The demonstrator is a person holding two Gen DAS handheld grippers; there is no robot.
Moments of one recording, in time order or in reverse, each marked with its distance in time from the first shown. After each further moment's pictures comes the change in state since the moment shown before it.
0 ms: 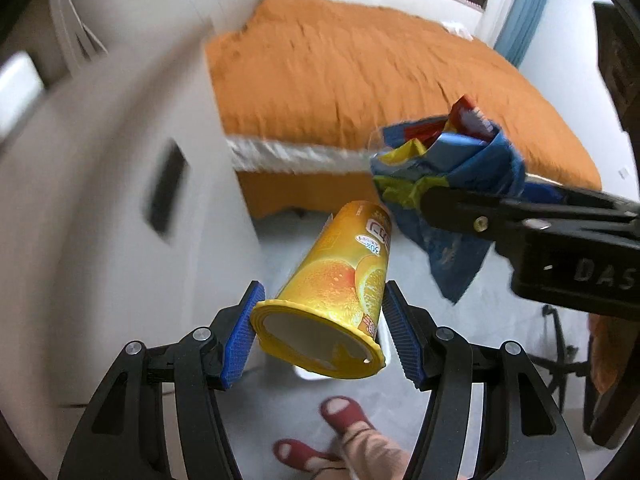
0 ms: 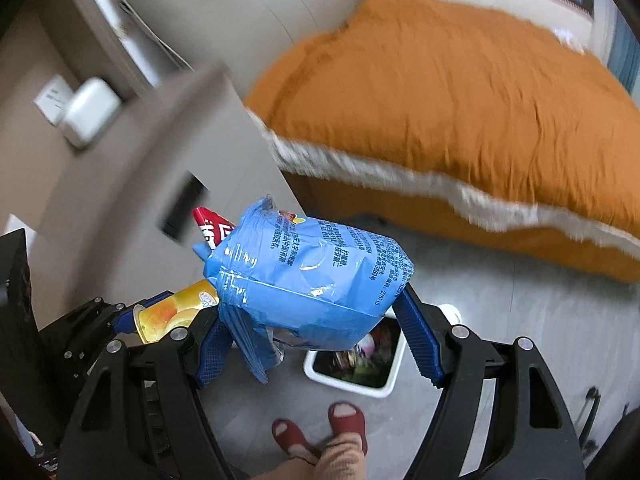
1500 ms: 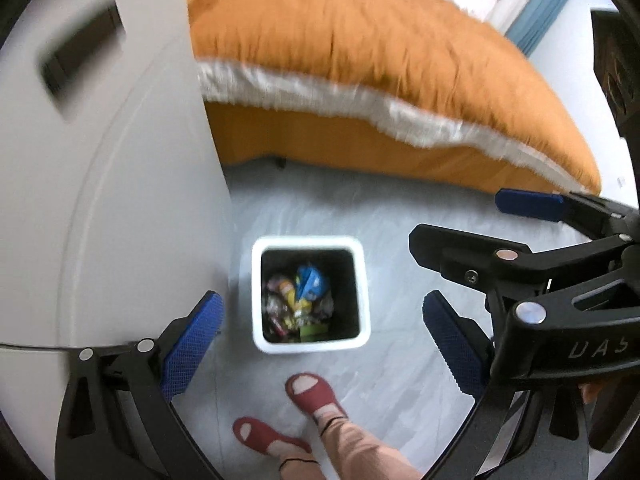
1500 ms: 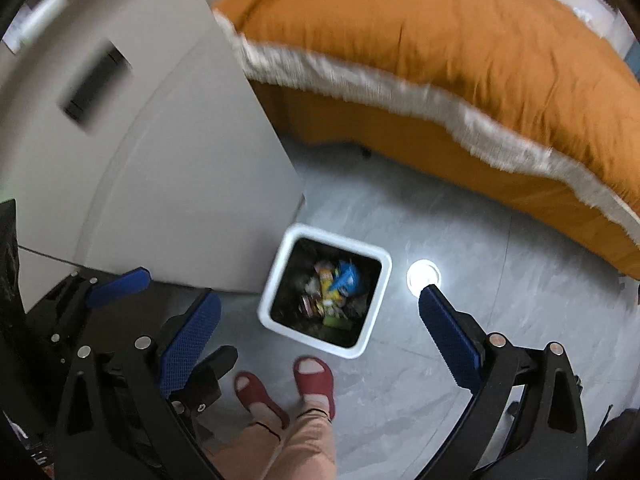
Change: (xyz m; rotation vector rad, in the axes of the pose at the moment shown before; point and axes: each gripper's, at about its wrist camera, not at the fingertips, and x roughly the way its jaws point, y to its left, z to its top) left arm 0.059 -0.025 -0.046 -0.080 0.070 -0.041; right arm 0.067 -0.029 -0.050 -0.071 0.158 -0.043
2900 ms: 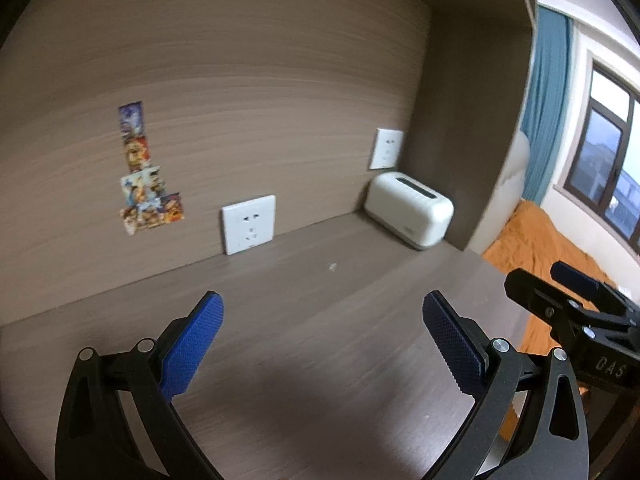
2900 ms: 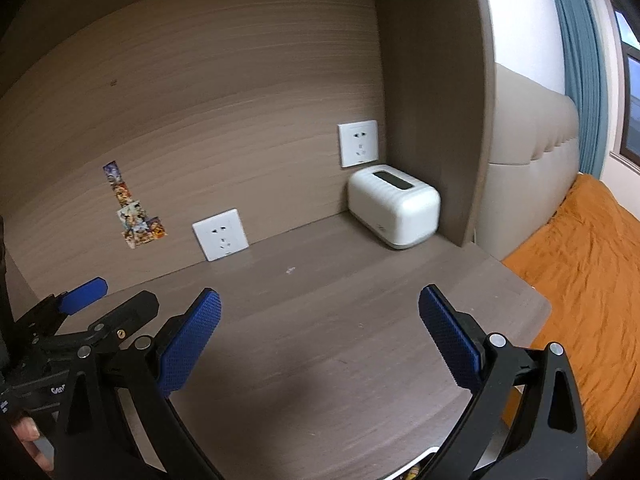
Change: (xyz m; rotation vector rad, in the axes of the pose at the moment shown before) left arm -0.408 0.198 -0.087 -0.698 -0.670 0.612; right arm -0.244 0.346 0.068 -0.618 -0.522 0.421
